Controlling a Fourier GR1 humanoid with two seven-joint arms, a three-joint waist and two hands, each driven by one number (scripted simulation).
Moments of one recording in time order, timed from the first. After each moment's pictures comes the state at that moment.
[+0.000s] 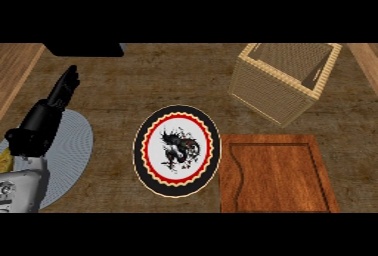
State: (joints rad) left arm -0.23 0.26 0.11 -1.55 -0.15 -0.13 0.00; right arm -1.17 -0.52 -0.11 -0.92 0.59 0.34 0.62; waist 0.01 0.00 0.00
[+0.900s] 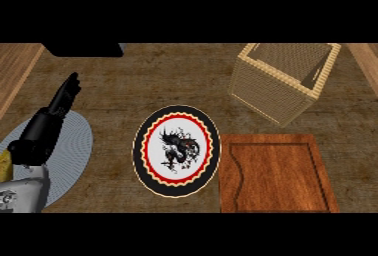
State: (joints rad) left arm -0.18 0.25 0.11 -1.58 -0.17 -0.13 -0.03; right arm -1.18 -0.51 -0.12 -0.83 0.61 0.41 0.56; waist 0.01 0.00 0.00
